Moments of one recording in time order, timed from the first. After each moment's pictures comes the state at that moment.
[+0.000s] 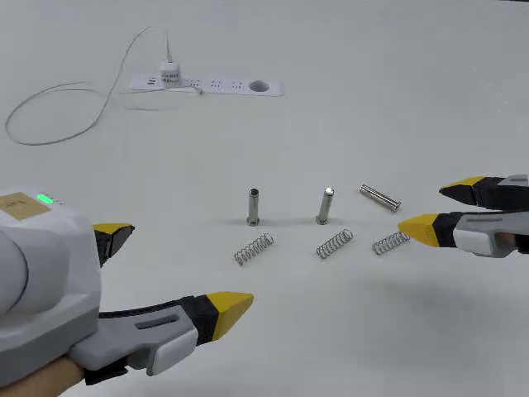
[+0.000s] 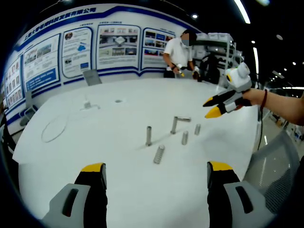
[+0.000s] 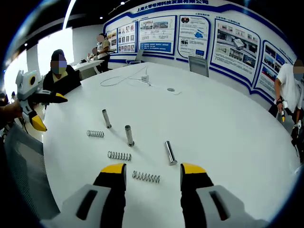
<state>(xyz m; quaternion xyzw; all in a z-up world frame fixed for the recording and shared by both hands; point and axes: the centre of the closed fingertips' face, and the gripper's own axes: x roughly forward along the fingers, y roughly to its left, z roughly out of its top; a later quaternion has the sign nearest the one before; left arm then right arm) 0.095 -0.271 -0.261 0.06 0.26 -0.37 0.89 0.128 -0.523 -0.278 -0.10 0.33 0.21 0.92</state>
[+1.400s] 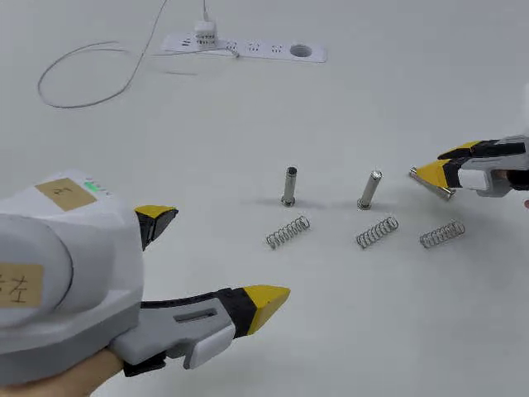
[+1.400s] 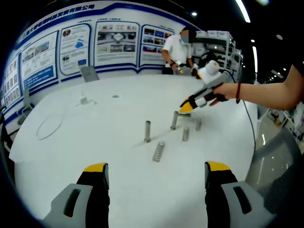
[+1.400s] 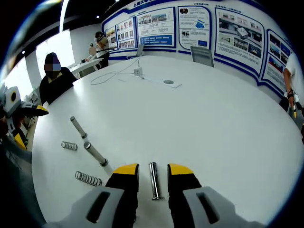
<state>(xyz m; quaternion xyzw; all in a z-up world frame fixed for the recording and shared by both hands) 0.101 -0.277 -0.279 0.06 0.27 -0.38 0.88 0.209 -0.520 -0.326 -0.07 0.35 0.23 0.90</state>
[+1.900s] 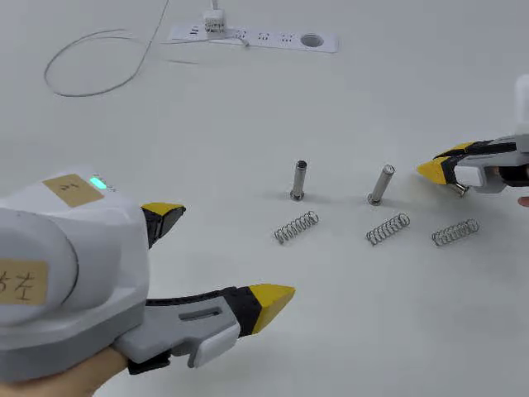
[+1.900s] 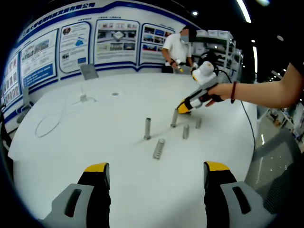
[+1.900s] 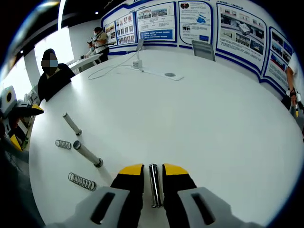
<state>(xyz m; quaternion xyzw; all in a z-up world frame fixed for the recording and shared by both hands) 0.100 -0.275 -0.285 0.06 0.28 -0.38 0.88 0.215 -0.514 -0.344 -0.08 0.38 0.23 0.89</state>
